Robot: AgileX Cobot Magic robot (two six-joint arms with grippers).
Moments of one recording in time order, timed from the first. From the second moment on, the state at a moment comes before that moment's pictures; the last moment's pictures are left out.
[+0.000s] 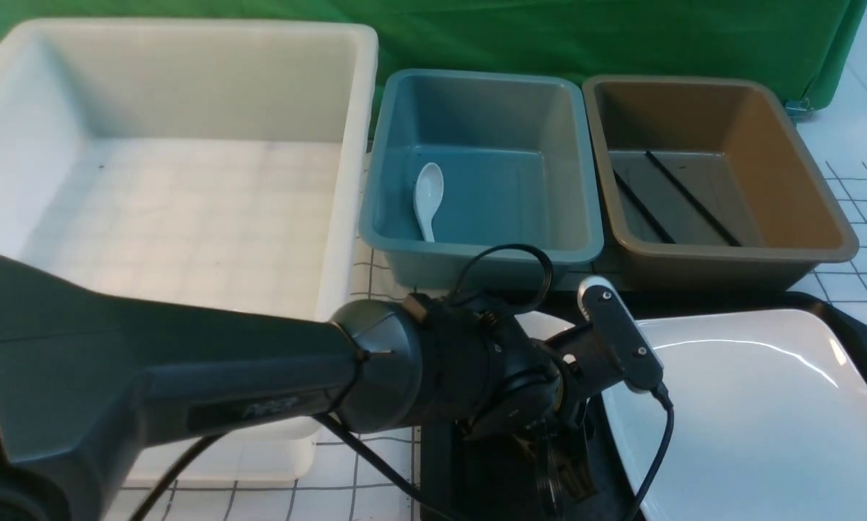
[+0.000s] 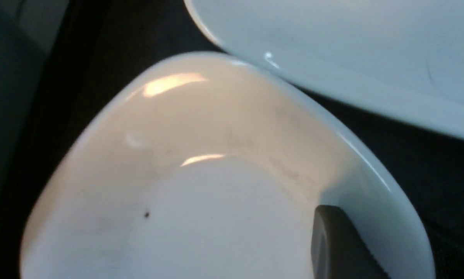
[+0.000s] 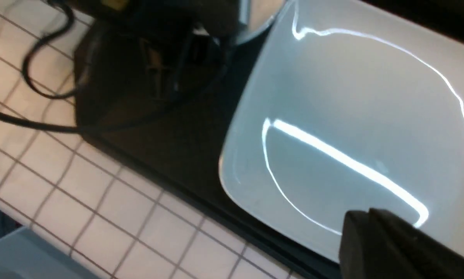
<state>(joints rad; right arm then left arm) 0.24 0.82 -0.95 0.25 1.18 -0.40 -0.90 2.00 -1.26 0.26 0.35 0.07</state>
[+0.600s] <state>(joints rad) 0.24 0.83 -1.06 0.50 1.06 -0.49 -0.88 1.52 -1.40 0.11 0.69 0.00</state>
